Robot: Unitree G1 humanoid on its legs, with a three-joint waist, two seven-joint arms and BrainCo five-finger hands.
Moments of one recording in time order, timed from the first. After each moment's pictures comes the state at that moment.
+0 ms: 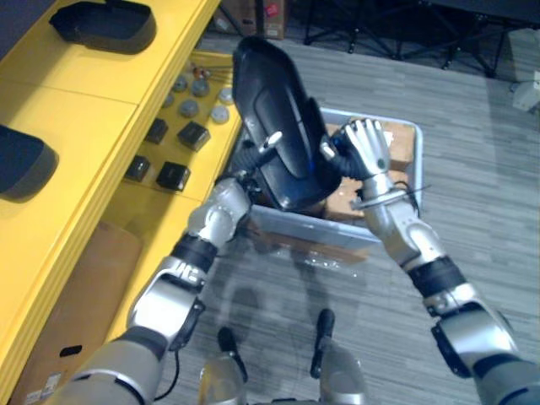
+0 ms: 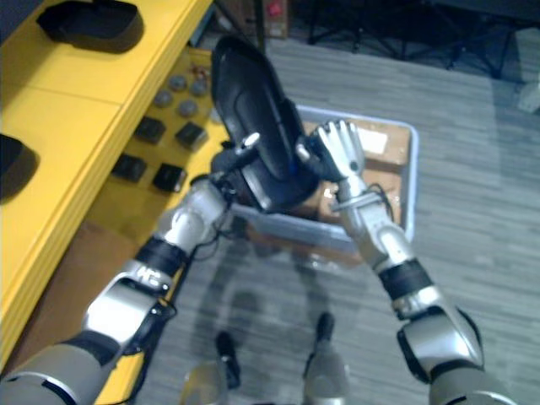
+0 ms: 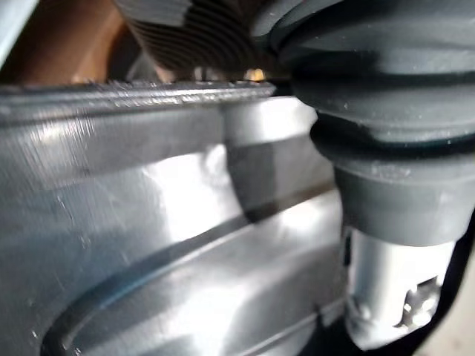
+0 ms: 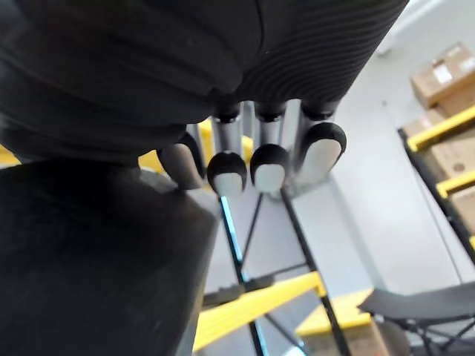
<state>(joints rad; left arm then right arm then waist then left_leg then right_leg) -0.90 0.19 -0.29 0.66 -0.94 0.13 0.18 -0.71 -0.45 0.36 0.39 -0.80 -0.19 -0.54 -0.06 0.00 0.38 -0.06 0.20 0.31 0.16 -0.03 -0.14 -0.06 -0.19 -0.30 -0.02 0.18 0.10</state>
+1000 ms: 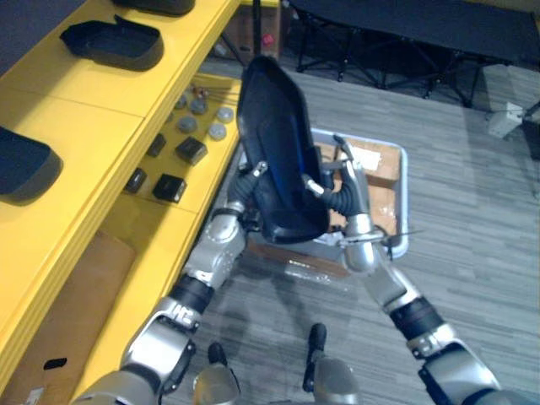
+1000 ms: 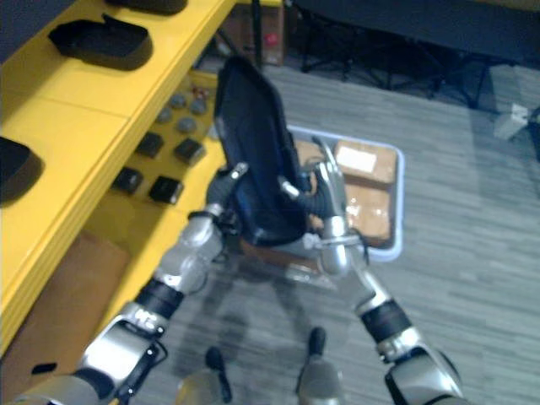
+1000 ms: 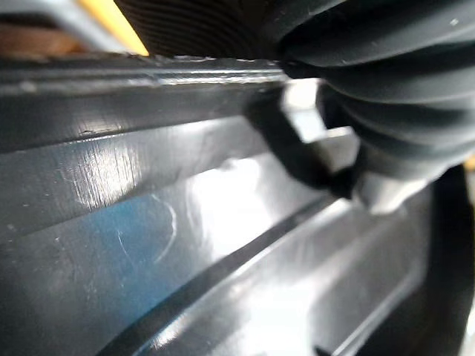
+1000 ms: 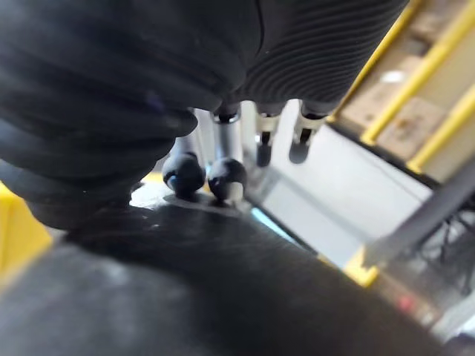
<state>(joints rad) -0.63 0.18 -0.32 0.39 -0.45 -0.08 0.23 -0.46 -0.30 0.38 0.20 -0.32 -0.26 -0.60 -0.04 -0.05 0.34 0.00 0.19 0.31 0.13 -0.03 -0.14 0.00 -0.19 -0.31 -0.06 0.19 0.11</state>
